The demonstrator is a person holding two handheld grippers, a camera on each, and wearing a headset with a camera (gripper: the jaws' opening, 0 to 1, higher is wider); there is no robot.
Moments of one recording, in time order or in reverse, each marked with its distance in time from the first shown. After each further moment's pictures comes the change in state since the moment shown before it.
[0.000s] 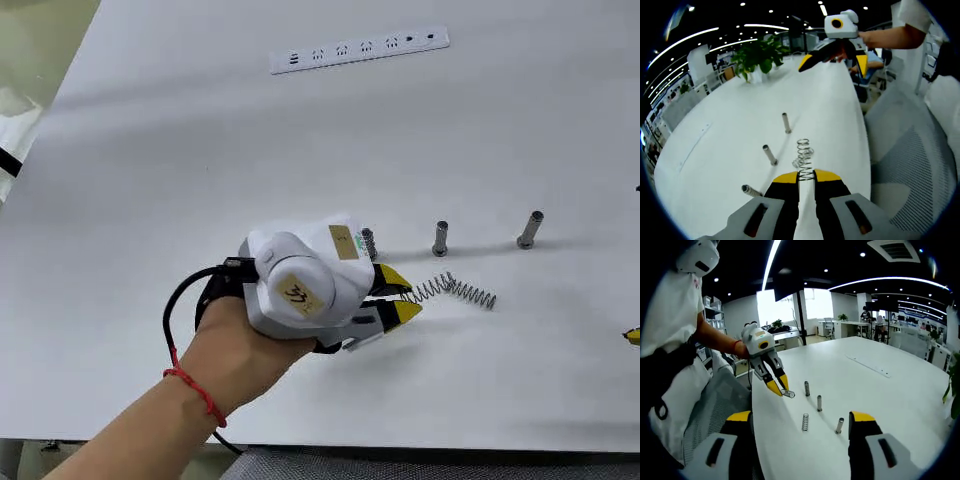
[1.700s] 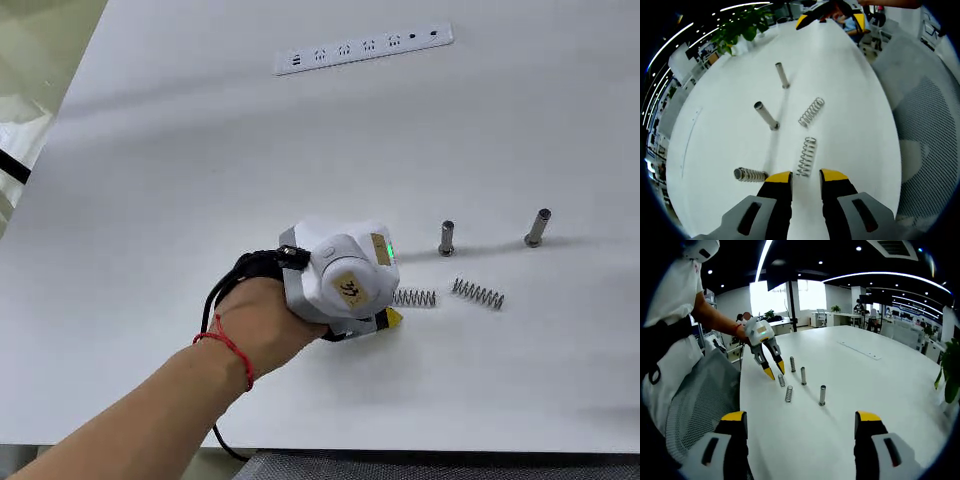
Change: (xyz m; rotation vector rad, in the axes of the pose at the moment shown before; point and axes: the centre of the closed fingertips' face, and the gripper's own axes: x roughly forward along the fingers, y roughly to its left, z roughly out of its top) left arm 0.035 0.030 -0.086 0.184 0.397 -0.020; right arm -0.027 -0.035 -0.072 -0.011 0.082 -0.073
